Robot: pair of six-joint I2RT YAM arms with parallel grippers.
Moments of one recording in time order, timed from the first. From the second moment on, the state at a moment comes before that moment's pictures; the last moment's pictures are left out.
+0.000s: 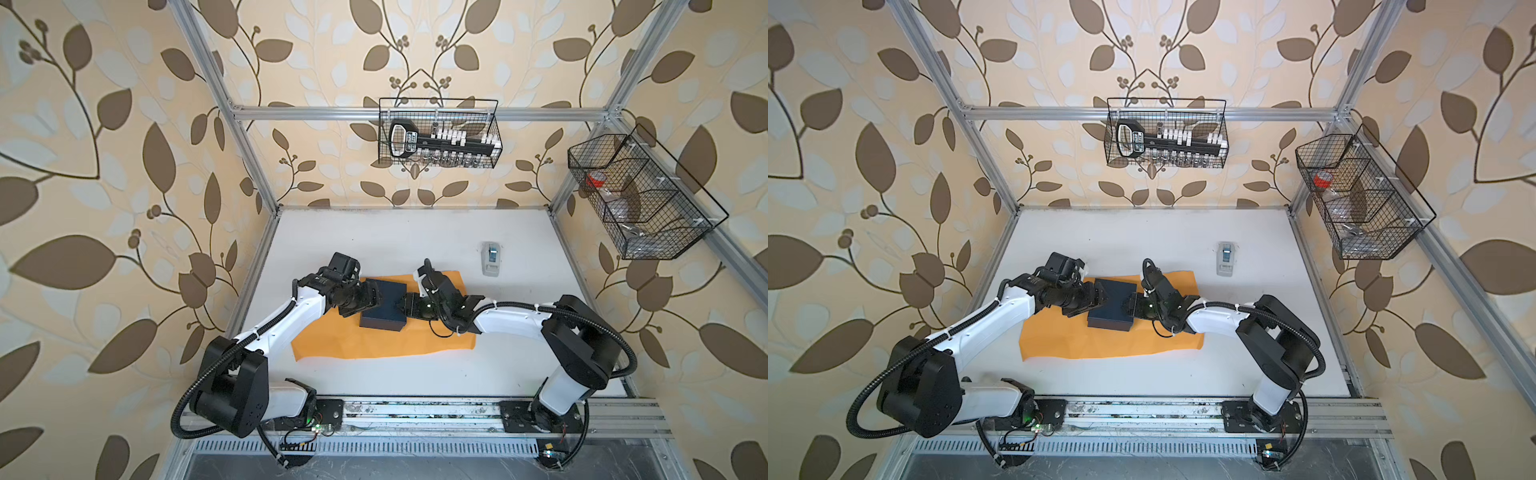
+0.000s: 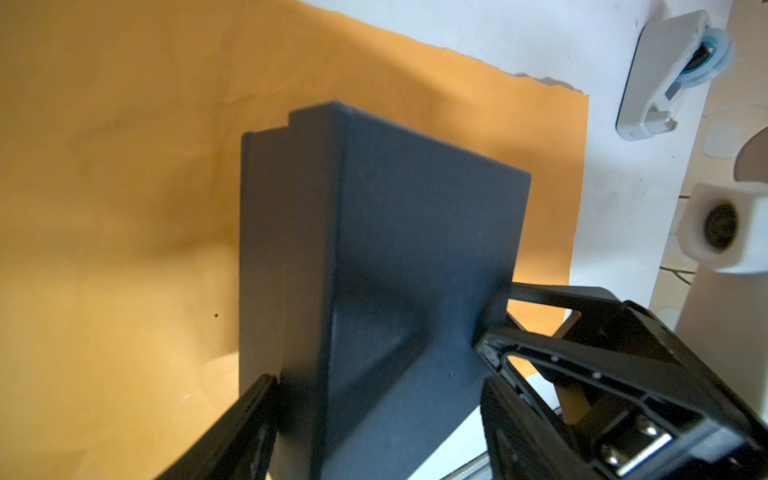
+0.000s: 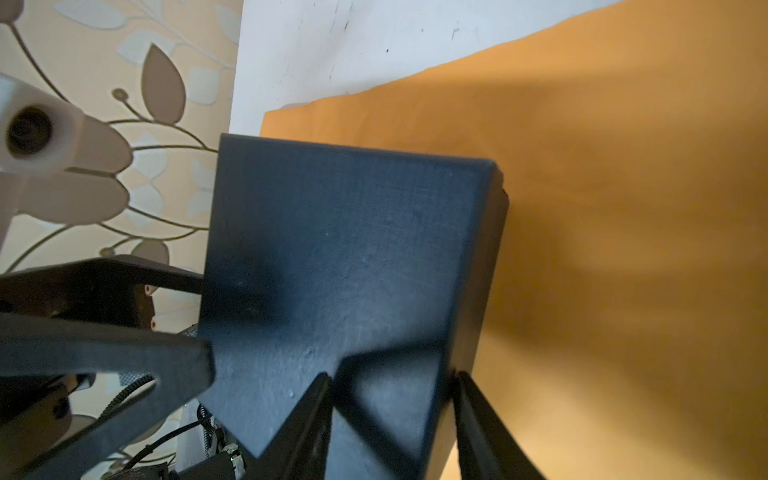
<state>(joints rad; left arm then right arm) -0.35 1.31 0.85 -0.61 0.36 -0.63 0.81 1.70 0.88 0.13 -0.16 0.89</state>
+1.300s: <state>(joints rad) -0.35 1.36 0.80 -0.57 0.32 -0.63 0.52 1.21 0.62 0.00 -0.14 0.80</state>
